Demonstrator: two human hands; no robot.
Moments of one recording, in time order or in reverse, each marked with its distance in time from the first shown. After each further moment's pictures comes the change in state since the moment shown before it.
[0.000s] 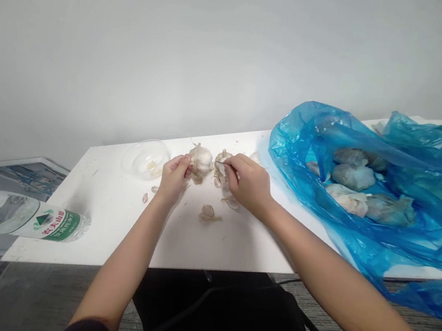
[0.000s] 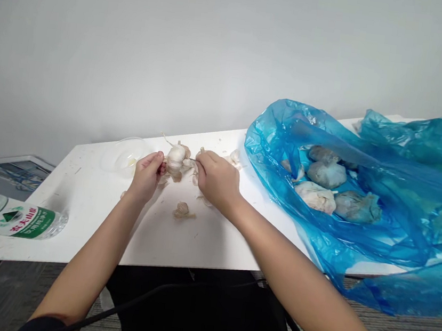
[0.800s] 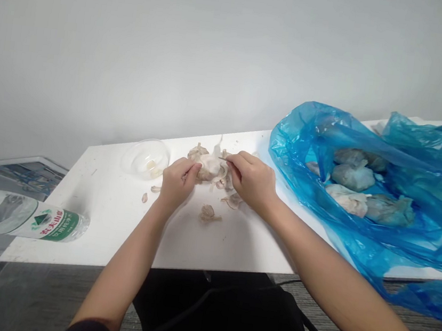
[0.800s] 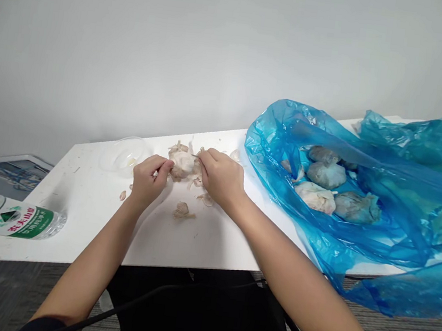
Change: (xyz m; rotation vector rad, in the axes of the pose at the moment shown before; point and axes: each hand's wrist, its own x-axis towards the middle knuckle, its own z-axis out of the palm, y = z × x) left_hand -0.013 0.007 -0.001 0.629 -0.040 0.525; right_hand 0.003 0.005 -0.008 -0.162 -0.029 -0.033
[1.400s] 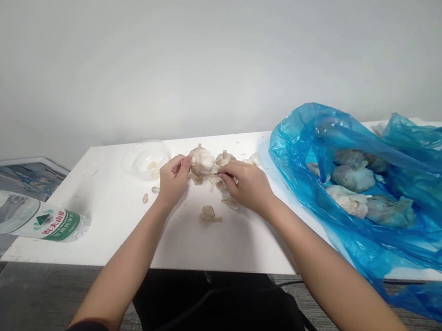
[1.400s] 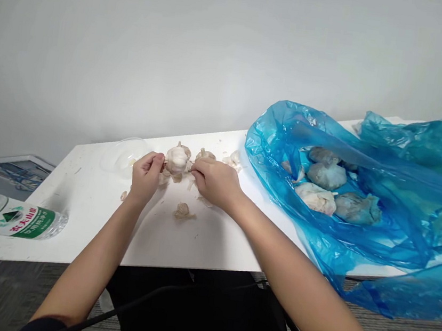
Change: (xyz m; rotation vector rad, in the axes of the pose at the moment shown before) left_hand 0.005 0.001 0.000 -0.255 0.099 -0.257; right_hand 0.002 -0.001 -0.002 0.200 -0.194 -0.071
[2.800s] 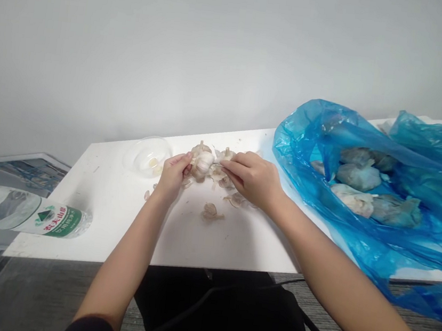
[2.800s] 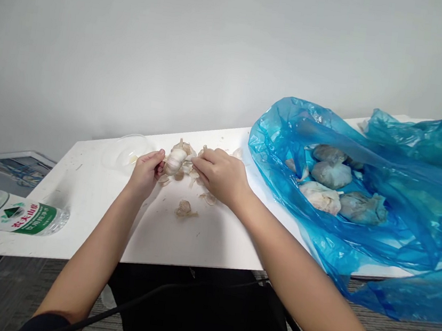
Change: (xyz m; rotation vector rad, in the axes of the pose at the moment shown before) left_hand 0.008 0.002 -0.001 -0.435 -0.063 -0.485; right_hand -0.001 0.017 0.006 -0.267 0.325 -0.327
